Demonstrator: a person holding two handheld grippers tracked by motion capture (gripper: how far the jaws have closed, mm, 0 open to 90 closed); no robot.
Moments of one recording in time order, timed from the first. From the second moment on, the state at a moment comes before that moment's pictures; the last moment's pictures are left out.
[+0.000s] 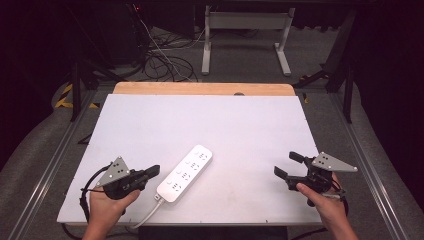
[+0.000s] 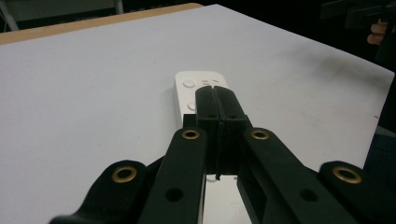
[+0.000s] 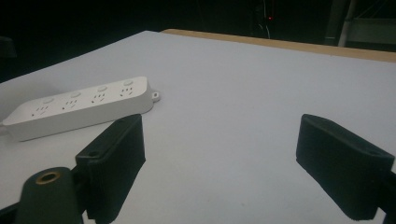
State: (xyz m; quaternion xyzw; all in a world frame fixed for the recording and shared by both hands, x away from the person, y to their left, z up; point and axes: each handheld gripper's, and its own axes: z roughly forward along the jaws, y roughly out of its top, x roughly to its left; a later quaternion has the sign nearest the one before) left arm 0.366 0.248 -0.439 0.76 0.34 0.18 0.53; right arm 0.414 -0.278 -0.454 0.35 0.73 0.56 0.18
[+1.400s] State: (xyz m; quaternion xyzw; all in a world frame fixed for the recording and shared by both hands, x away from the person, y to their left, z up) left arm 0.387 0.220 -0.461 0.84 0.31 0.13 0.43; right arm 0.406 -0.284 -0.456 0.36 0.73 0.55 0.19
